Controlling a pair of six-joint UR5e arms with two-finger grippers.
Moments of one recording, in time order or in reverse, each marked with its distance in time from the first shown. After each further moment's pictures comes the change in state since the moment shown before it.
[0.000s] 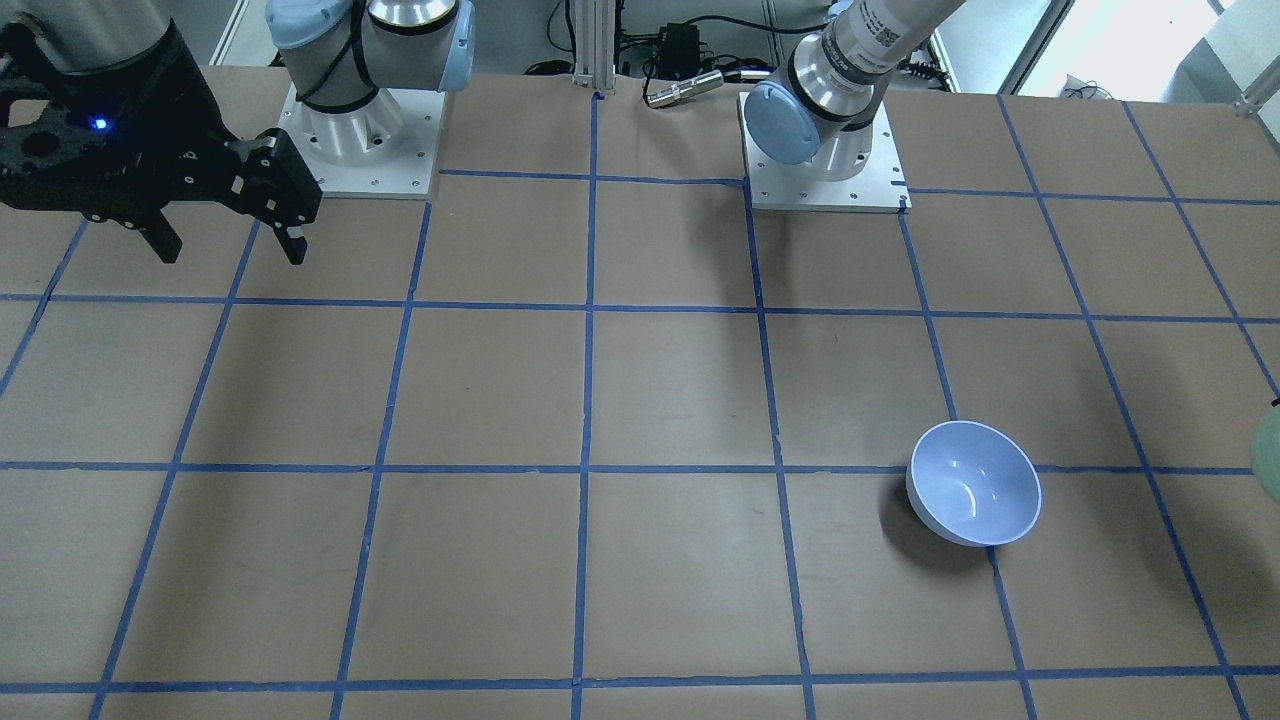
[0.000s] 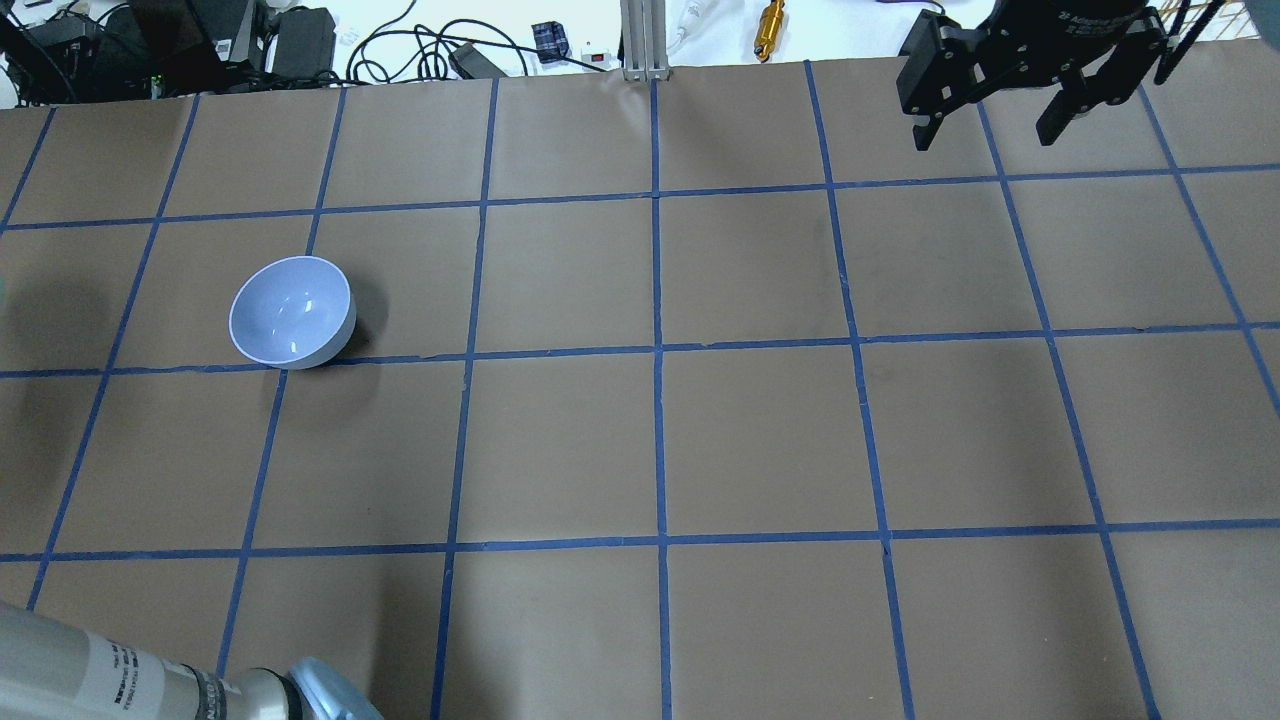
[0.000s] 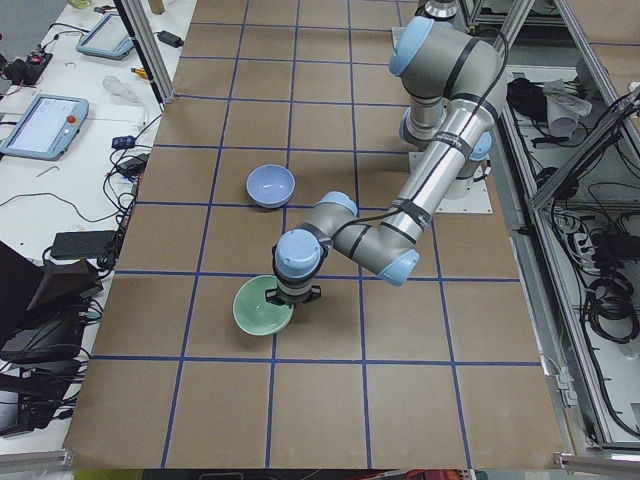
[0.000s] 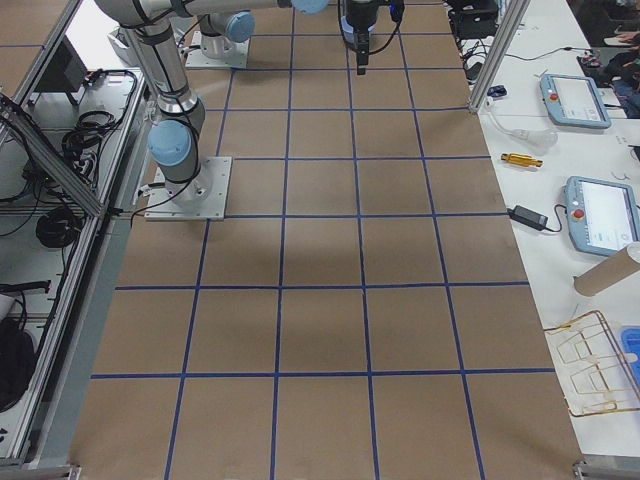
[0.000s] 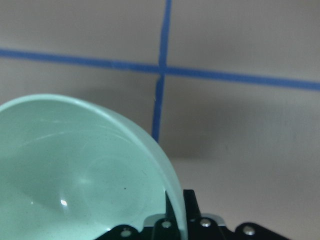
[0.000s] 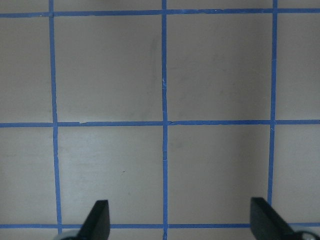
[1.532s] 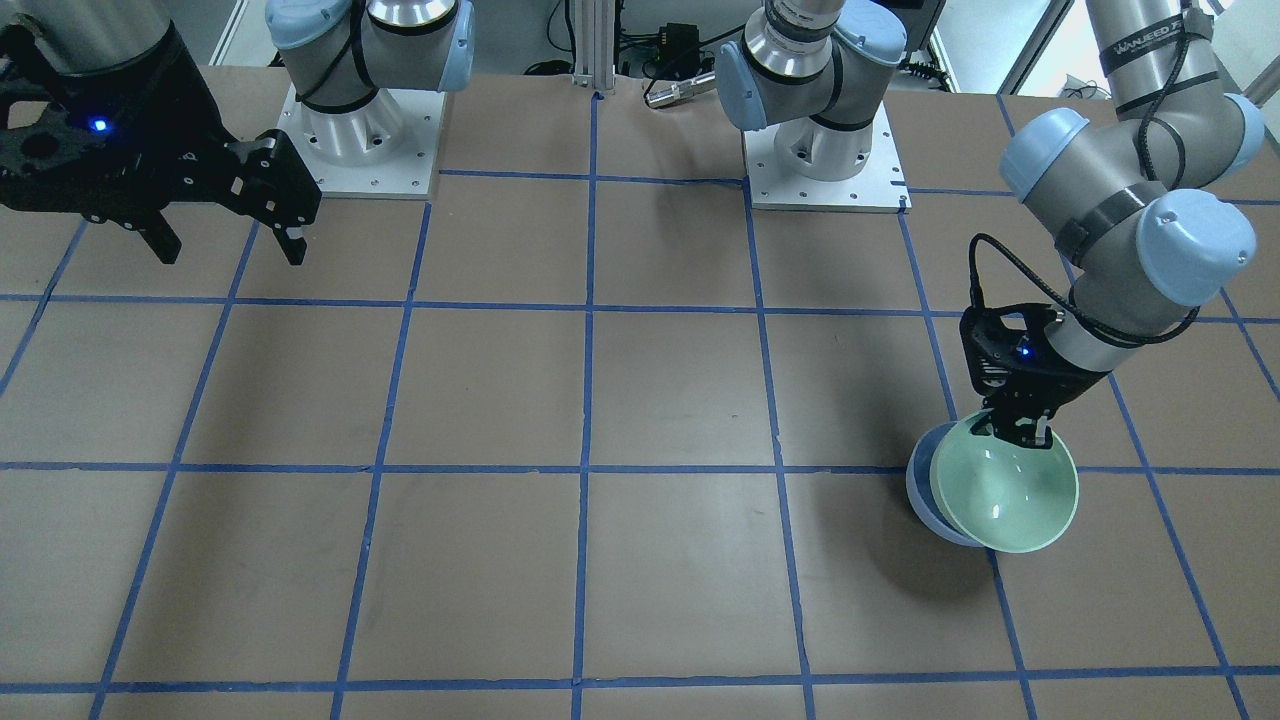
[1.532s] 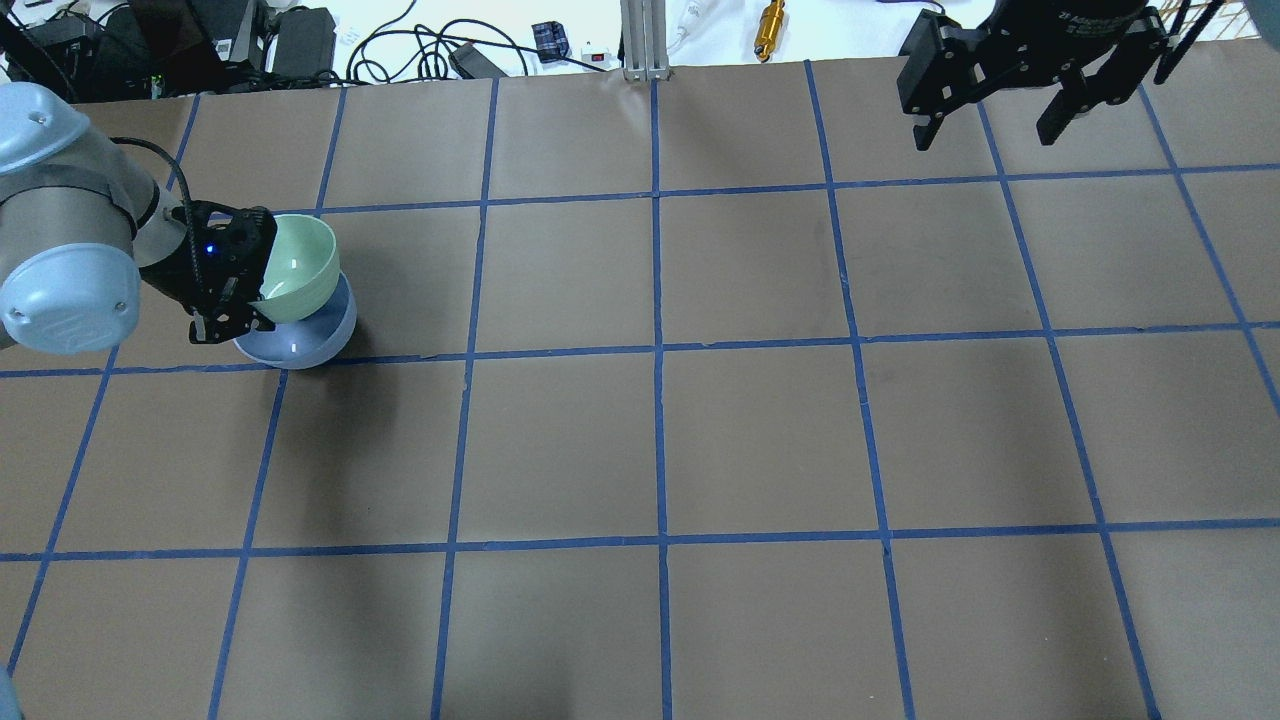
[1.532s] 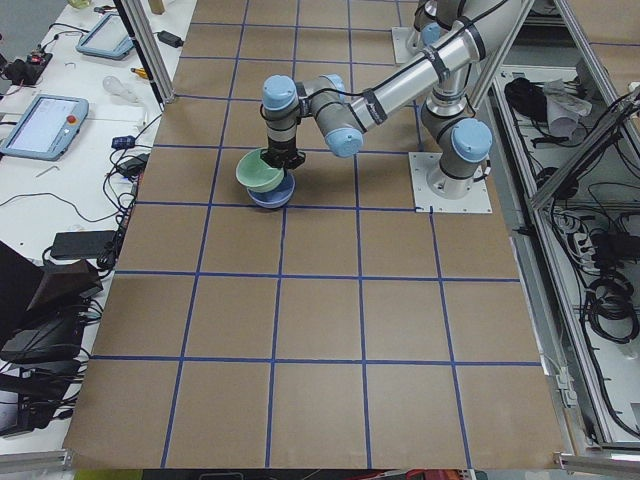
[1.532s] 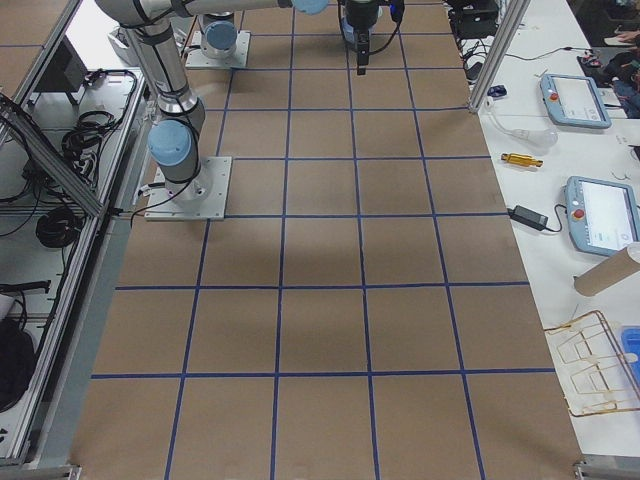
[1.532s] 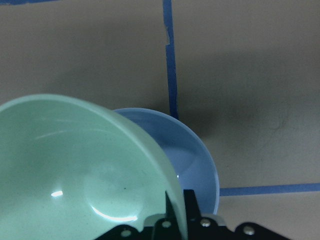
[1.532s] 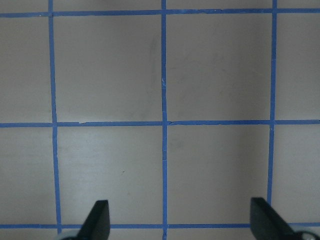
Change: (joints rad) left arm -0.391 0.152 -0.398 0.200 0.043 -0.261; right arm 0.000 0.000 0.000 0.000 -0.001 0.000
